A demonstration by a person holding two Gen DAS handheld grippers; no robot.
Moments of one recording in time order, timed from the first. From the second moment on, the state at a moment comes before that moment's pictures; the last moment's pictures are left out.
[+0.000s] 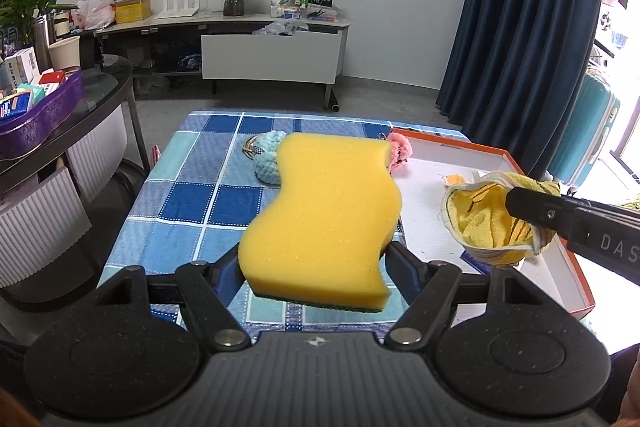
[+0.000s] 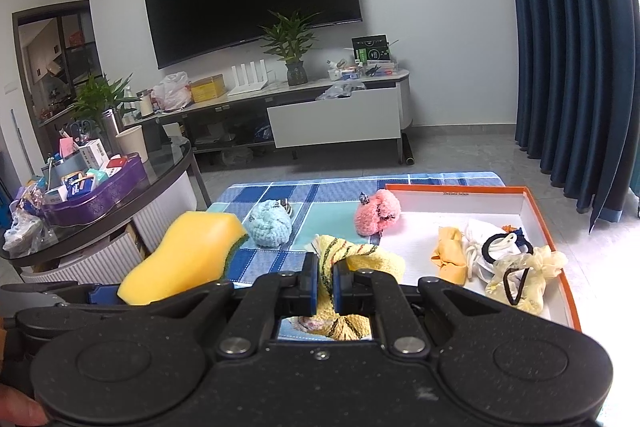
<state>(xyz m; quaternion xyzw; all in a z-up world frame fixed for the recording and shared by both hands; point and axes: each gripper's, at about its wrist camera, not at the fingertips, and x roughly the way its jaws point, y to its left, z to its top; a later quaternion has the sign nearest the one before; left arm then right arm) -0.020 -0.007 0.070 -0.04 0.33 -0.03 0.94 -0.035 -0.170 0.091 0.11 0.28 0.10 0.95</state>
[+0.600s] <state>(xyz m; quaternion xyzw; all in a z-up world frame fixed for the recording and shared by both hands) -0.018 -0.032 0.071 -0.03 0.33 -0.07 0.94 -0.039 -0.194 0.095 0.11 0.28 0.08 0.95</state>
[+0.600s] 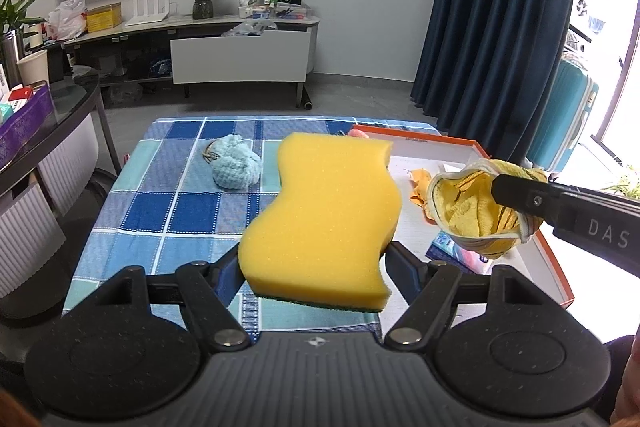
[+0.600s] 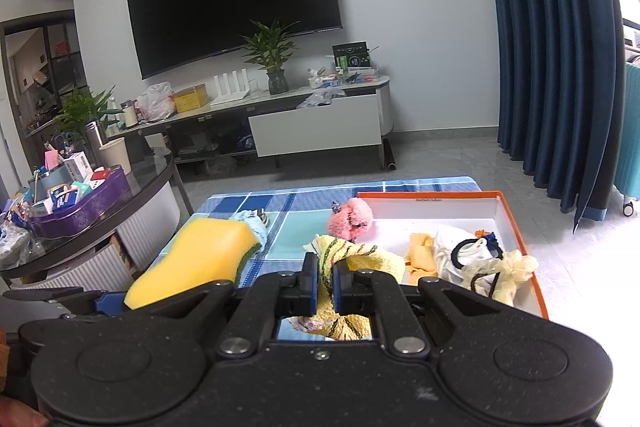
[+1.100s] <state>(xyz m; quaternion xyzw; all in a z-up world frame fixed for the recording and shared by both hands) -0.011 -0.058 0.069 -0.01 0.33 -0.10 0.94 -0.043 -0.223 0.092 0.12 0.27 0.05 0.95</state>
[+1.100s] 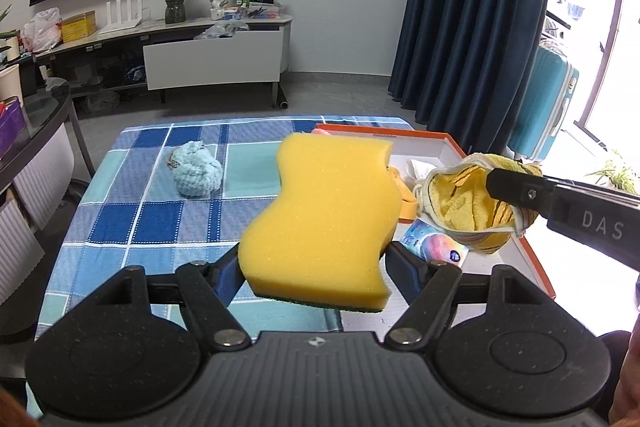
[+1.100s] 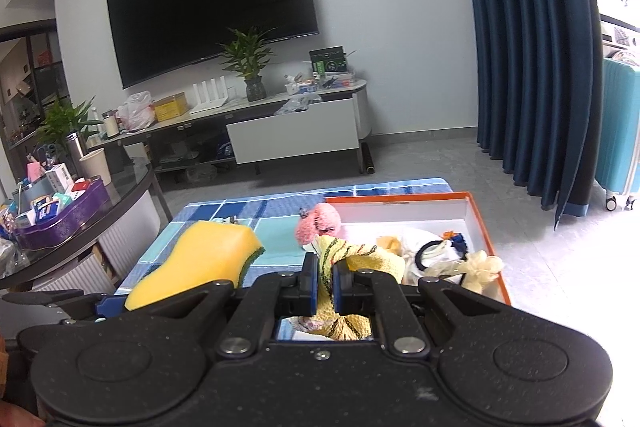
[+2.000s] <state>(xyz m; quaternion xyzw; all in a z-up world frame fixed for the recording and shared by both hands) 0.007 -0.114 0.053 0.01 0.35 -0.17 0.92 -0.045 -0.283 0.071 0.14 0.28 -0.03 0.95</state>
